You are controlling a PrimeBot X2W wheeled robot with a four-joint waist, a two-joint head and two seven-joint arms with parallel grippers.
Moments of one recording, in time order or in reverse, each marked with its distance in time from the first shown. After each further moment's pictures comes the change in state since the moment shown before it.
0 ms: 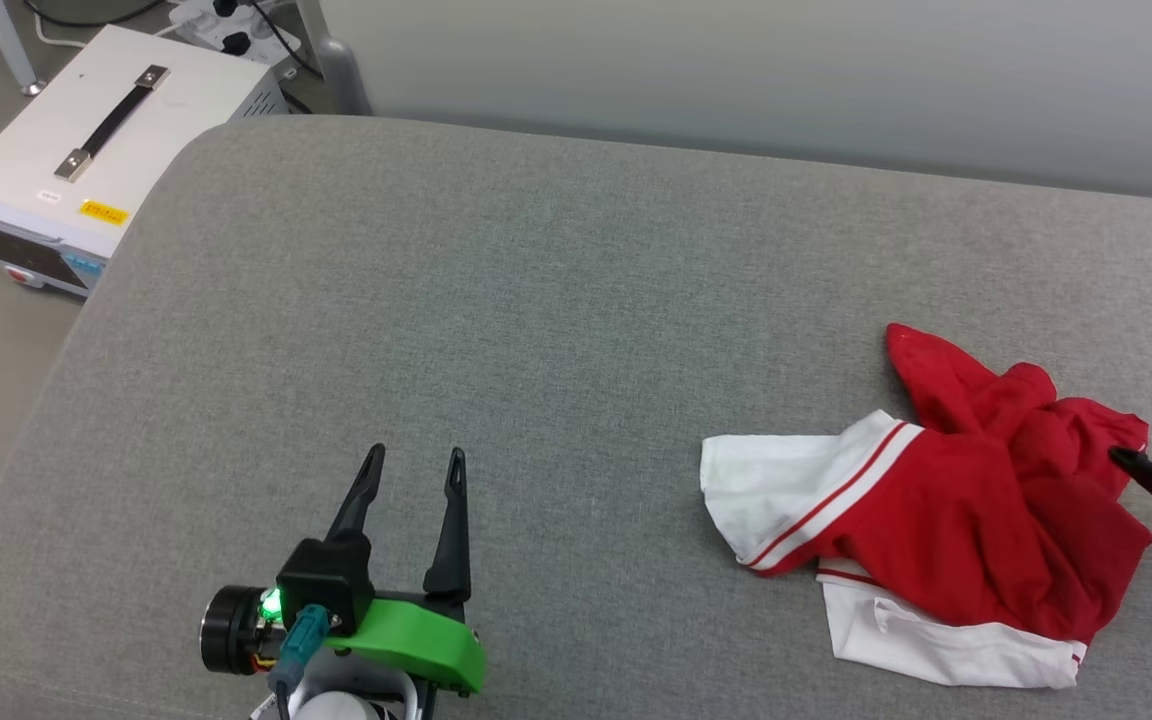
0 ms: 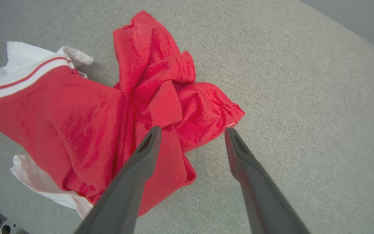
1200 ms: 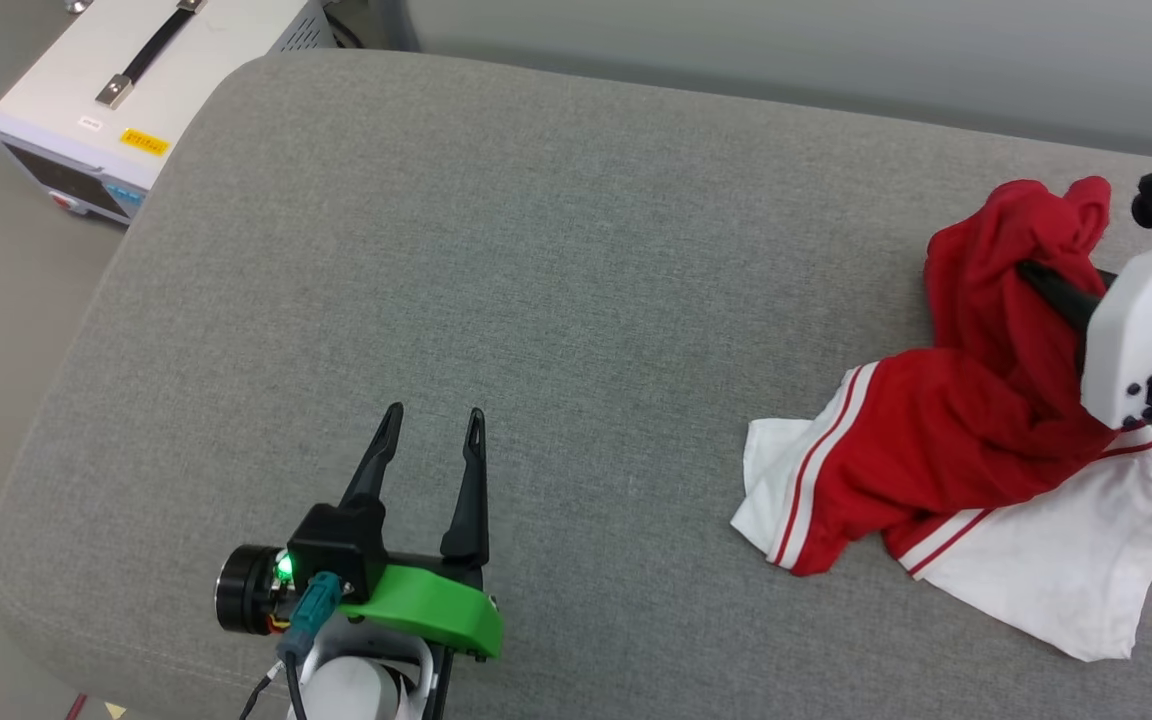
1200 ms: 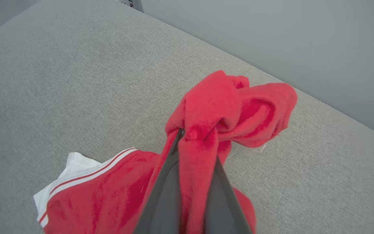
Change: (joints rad) left arm -0.058 0.000 -0.036 -0.011 -0.024 0.011 0.000; right arm -0.233 0.225 0.014 0.086 -0.106 0.000 -0.146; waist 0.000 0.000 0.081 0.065
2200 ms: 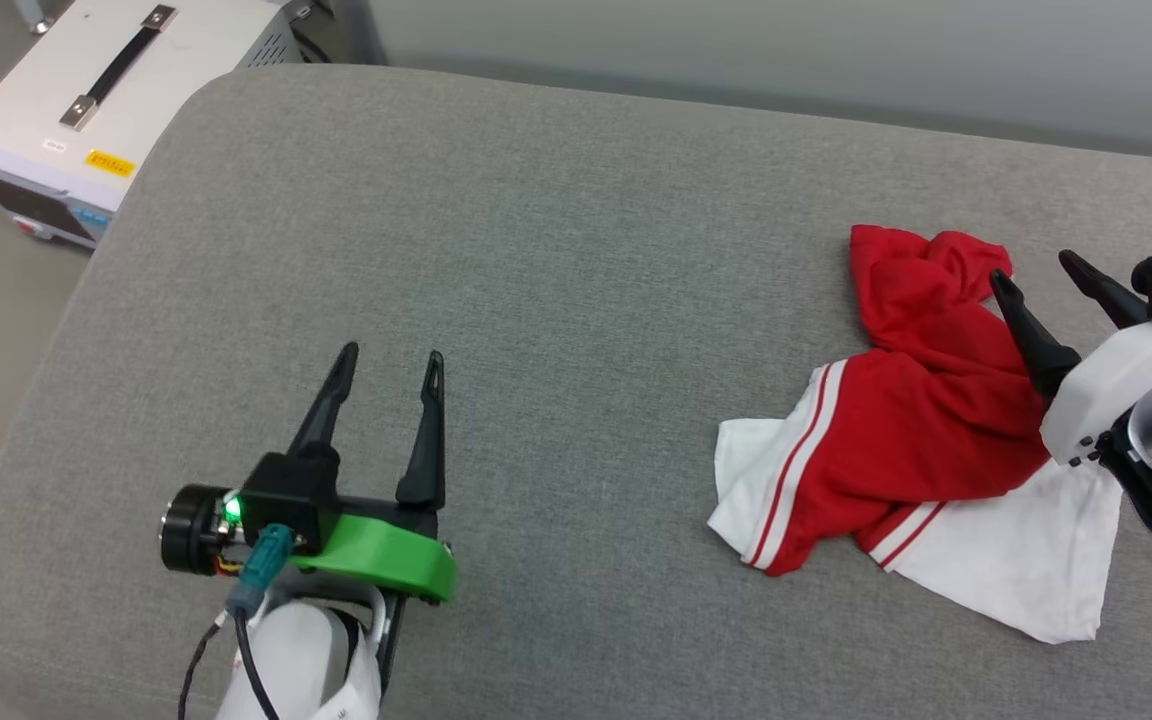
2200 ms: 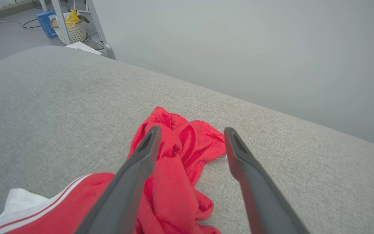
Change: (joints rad) left arm -0.072 0.012 0.089 0.001 0.063 -0.076 0.000; right arm -0.036 0.159 0.102 0.434 -0.081 0.000 -0.608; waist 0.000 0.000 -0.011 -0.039
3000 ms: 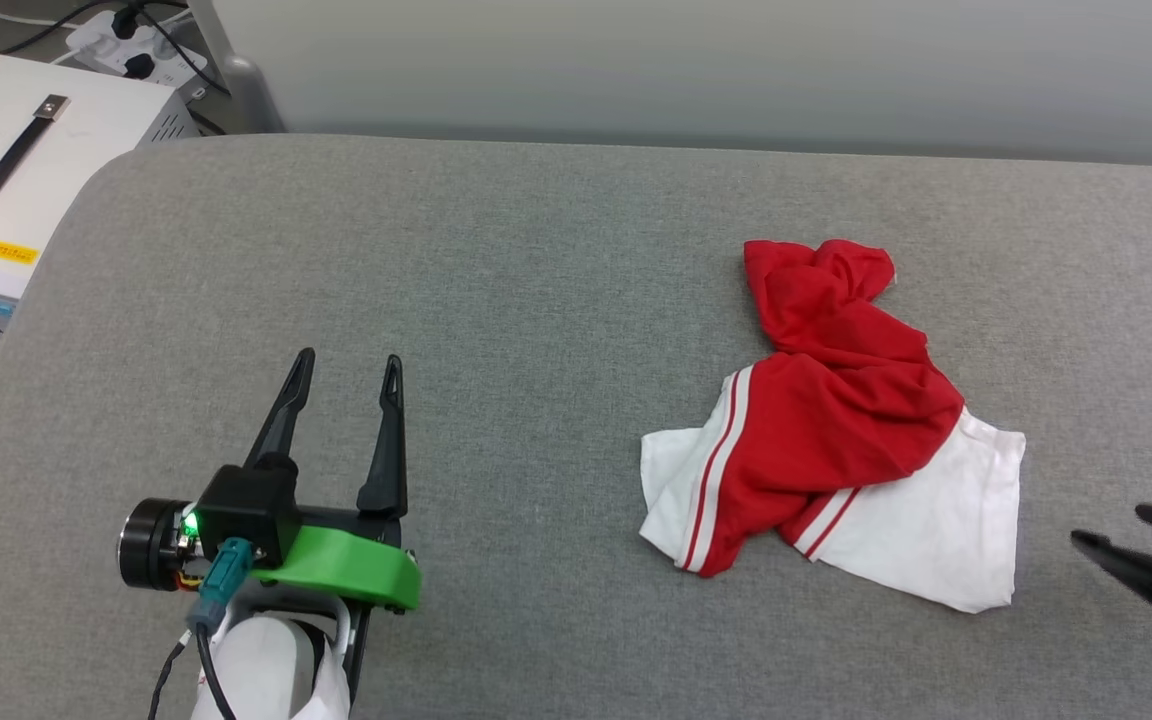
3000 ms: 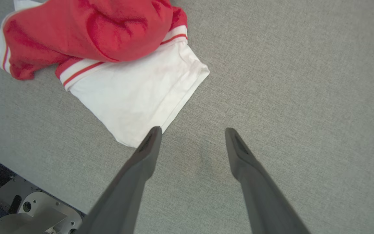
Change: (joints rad) left arm 0.022 0.004 0.080 -0.031 0.030 -0.035 0.000; right arm 0.509 -0.308 -0.341 -0.743 0.105 0.000 0.937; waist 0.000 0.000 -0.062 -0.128
